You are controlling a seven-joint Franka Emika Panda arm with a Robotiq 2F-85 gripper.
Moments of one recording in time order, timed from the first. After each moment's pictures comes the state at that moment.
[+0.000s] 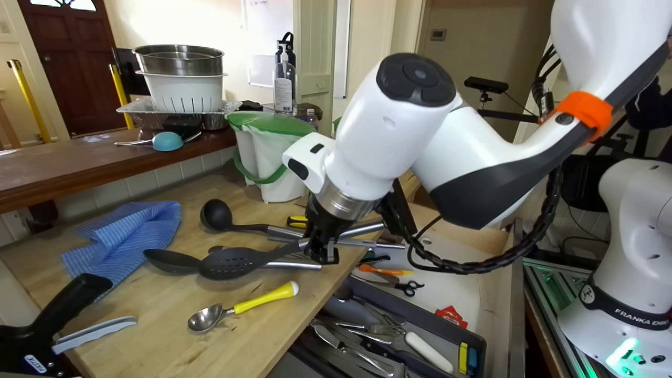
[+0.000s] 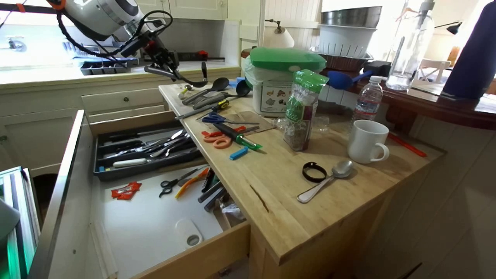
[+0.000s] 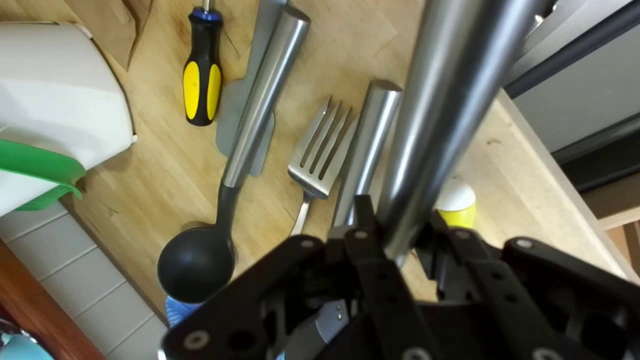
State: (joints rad) arm 0.42 0.16 -0.01 -2.07 -0.76 2.38 0.36
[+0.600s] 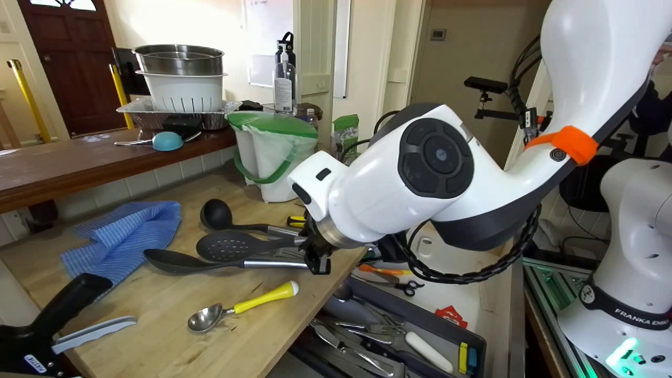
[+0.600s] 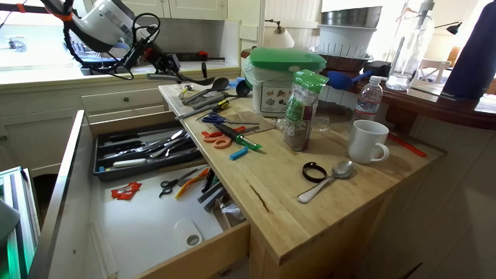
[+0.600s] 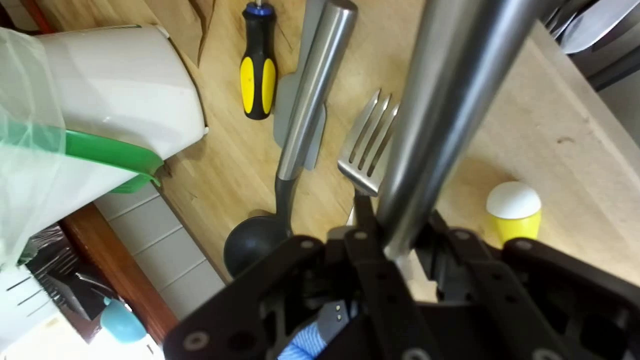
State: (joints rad) arm 0.37 0.21 0.08 -2.07 -1.10 2.29 0.70
